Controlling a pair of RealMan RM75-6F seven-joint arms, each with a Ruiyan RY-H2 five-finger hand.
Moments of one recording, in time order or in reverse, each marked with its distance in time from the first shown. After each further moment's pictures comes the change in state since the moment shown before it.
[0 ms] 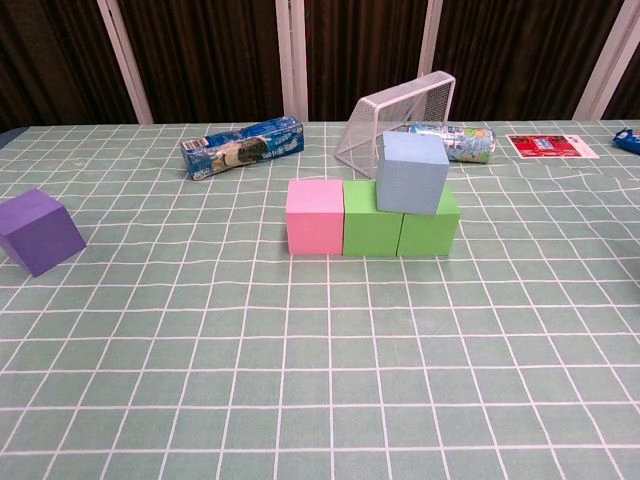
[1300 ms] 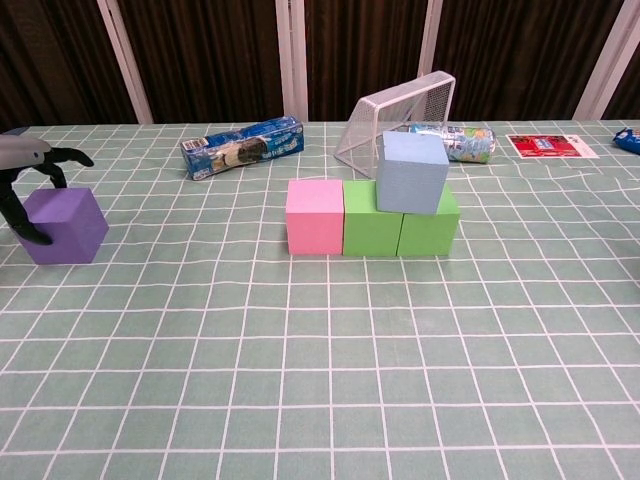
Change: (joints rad) left arm -0.126 -0.138 0.008 0.099 0.147 -0.137 -0.112; right arm -0.058 0.002 0.067 -0.003 -0.028 -0.056 -0.005
